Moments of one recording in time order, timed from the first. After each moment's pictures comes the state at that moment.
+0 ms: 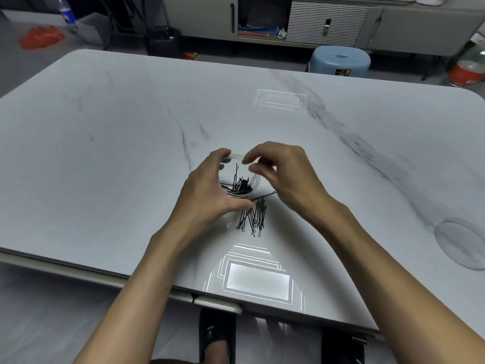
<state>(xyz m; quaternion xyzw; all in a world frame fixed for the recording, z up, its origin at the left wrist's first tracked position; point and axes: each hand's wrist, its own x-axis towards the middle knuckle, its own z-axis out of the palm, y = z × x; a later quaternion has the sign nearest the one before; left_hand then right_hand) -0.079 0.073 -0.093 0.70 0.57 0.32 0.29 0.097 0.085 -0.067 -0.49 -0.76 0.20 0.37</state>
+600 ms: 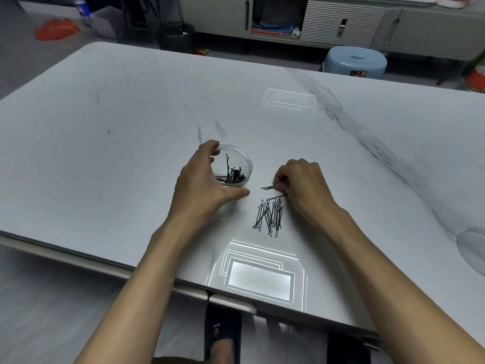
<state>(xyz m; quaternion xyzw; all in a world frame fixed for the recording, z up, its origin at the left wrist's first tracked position) -0.112 0.078 -0.099 0.64 0.61 0.38 0.27 0.103 0.101 -0.120 -0.61 -0.77 0.09 0.18</state>
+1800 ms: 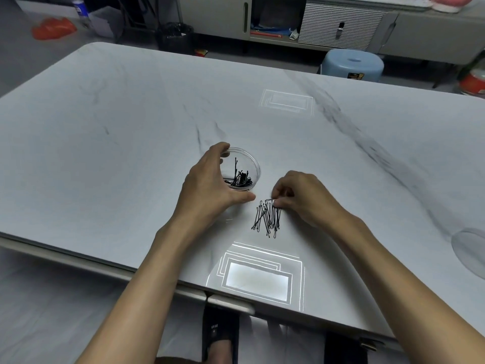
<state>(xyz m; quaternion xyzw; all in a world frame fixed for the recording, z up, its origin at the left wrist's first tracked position) -0.102 0.077 -0.093 0.66 0.60 0.35 0.28 0.111 0.085 -0.108 -0.59 -0.76 0.24 0.13</state>
